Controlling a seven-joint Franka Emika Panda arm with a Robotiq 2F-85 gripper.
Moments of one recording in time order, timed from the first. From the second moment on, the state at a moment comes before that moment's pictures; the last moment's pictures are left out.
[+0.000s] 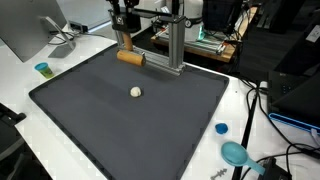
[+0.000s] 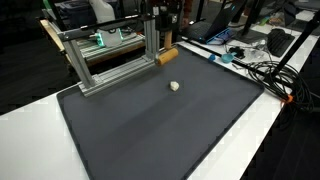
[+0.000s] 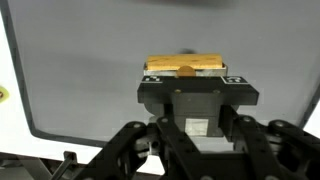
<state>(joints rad) 0.00 -0.03 0.03 -2.03 -0.12 2.10 -0.01</state>
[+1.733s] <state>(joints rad) 0.00 0.05 0.00 -2.14 0.03 2.35 0.04</state>
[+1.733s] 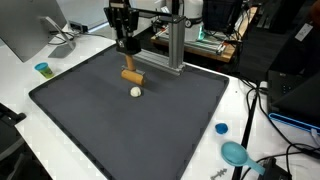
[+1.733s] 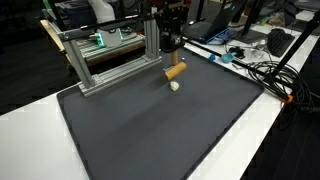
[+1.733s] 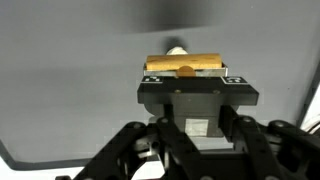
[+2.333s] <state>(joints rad) 0.03 0.16 0.00 -2.11 -0.08 2.43 0.19</state>
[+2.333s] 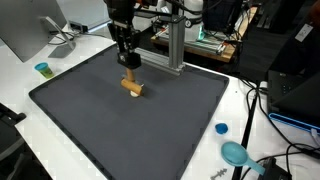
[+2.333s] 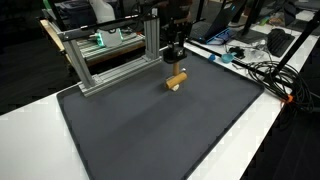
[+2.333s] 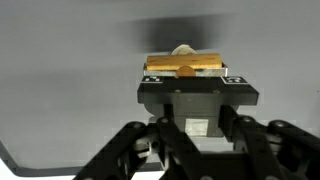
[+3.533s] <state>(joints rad) 0.05 0.13 -0.03 -2.11 -0.15 2.55 0.29</state>
